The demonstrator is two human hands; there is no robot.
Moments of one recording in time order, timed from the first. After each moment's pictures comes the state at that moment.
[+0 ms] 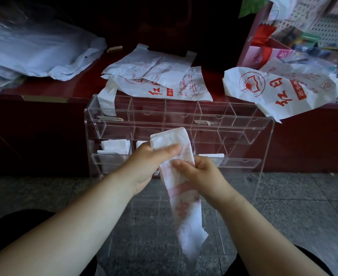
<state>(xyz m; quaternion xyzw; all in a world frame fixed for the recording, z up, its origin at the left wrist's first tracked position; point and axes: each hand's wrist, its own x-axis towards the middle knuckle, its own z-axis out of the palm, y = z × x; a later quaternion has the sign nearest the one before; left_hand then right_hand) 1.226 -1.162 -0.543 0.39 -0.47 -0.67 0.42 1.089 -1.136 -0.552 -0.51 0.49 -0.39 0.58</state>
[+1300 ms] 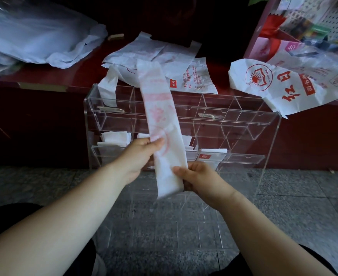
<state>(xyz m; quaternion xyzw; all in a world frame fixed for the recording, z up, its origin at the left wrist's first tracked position) 1.234 -1.178 -0.563 0.49 -0.43 -0.63 0.42 1.090 -1.140 -0.577 -0.46 0.53 -0.33 0.64</state>
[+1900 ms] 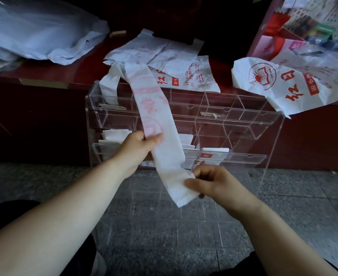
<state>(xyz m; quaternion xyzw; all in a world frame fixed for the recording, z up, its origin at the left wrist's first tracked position) 1.241 -1.190 -0.572 0.50 -0.46 -0.57 0.47 1.069 -1.118 -0.554 -0.55 0.52 -0.30 0.58</state>
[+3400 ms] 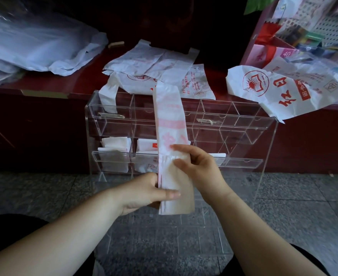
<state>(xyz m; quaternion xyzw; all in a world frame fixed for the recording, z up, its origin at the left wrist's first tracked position) 1.243 -1.140 -0.569 0.43 -0.54 -0.69 0.19 1.097 -1.145 -0.559 -0.51 0.49 -0.47 0.53</state>
